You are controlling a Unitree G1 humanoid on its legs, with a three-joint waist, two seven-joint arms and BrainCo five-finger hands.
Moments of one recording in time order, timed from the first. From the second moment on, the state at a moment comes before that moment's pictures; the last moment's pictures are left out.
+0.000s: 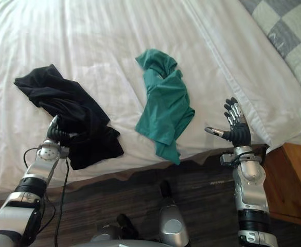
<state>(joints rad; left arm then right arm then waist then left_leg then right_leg) -0.55 0.47 -0.04 0.74 0.11 0.03 0.26 -0.18 -0.44 -0.22 0.14 0.26 -0.25 0.12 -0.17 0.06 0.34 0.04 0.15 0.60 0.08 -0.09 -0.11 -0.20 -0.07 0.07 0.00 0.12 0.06</state>
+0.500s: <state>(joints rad) -0.62 0.45 -0.11 0.77 0.17 0.15 0.19 -0.18 -0.44 -0.17 0.03 0.26 -0.24 0.12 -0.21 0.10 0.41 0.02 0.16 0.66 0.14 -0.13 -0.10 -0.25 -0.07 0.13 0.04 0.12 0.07</state>
